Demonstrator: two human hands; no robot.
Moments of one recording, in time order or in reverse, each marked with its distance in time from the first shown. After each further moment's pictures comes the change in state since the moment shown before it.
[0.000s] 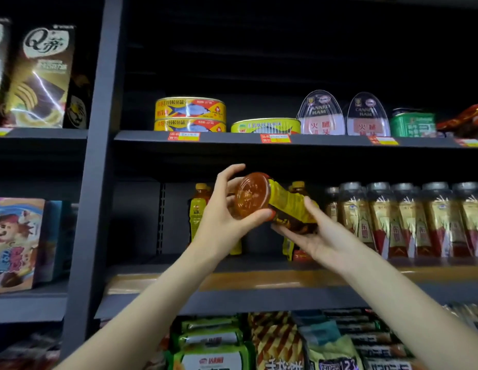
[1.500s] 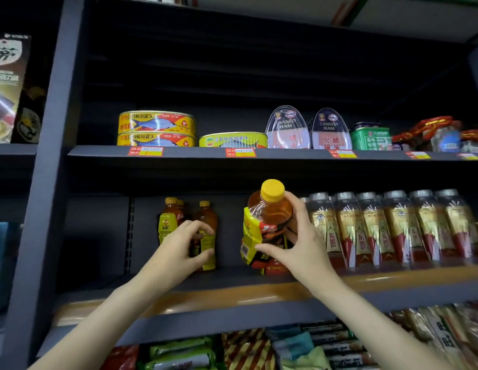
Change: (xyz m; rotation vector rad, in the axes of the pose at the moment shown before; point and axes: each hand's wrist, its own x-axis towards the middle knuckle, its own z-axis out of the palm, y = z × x) left_hand 0.003 -0.046 -0.018 0.603 -0.203 -0.026; right_hand -0.001 0.000 -0.033 -1.257 -0.083 -0.960
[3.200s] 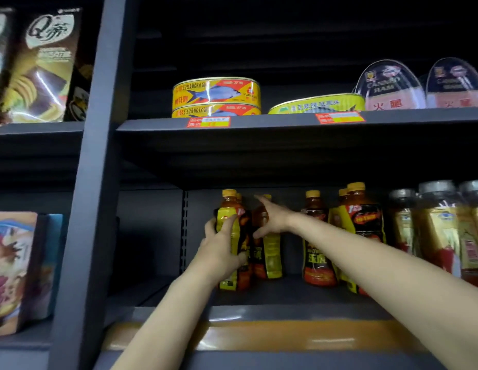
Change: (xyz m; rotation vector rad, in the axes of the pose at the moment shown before) left_hand 0.036 -0.097 0.009 0.157 -0.094 -0.447; right_hand 0.152 0.082 0.187 -0.417 -0.747 0.358
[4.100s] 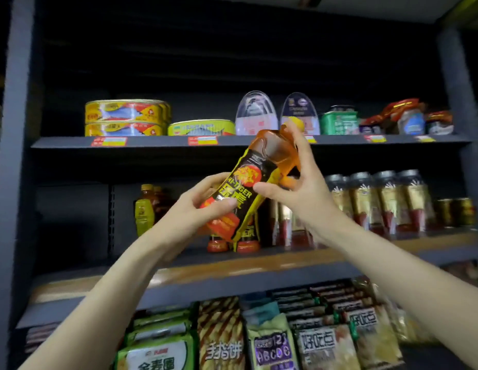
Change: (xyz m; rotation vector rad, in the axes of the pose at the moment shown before) left_hand -0.111 0.178 -0.022 -0.960 -0.317 0.392; right_hand -0.308 0.050 -0.114 0.733 0.649 -0.514
